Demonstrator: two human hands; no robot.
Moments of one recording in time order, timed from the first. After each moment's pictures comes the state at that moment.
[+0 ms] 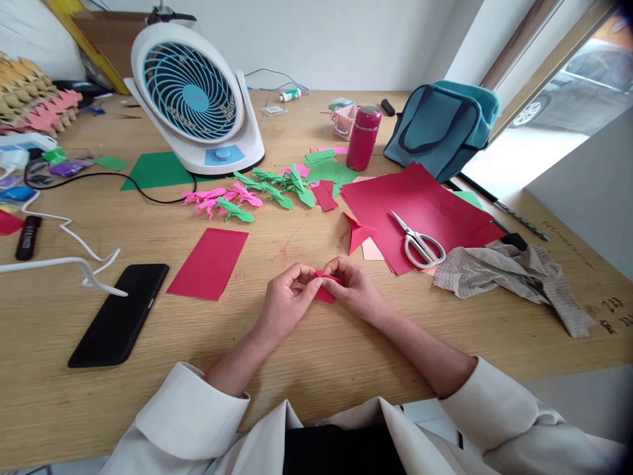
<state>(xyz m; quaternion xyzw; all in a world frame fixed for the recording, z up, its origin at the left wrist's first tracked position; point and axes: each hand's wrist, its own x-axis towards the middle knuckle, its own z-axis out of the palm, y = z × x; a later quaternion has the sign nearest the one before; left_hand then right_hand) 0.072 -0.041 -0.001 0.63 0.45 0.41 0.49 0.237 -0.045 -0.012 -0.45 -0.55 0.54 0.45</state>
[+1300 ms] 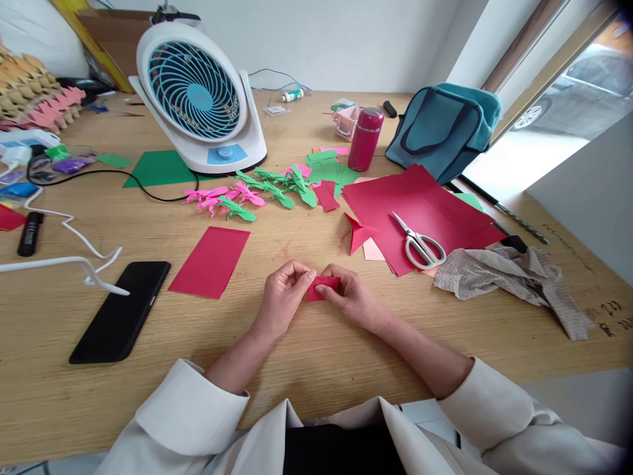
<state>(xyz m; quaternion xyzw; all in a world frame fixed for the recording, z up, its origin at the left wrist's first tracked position) 0.072 -0.037 -0.005 0.54 0.44 0.47 0.54 0.235 -0.053 -0.006 -0.46 -0.66 0.45 0.40</state>
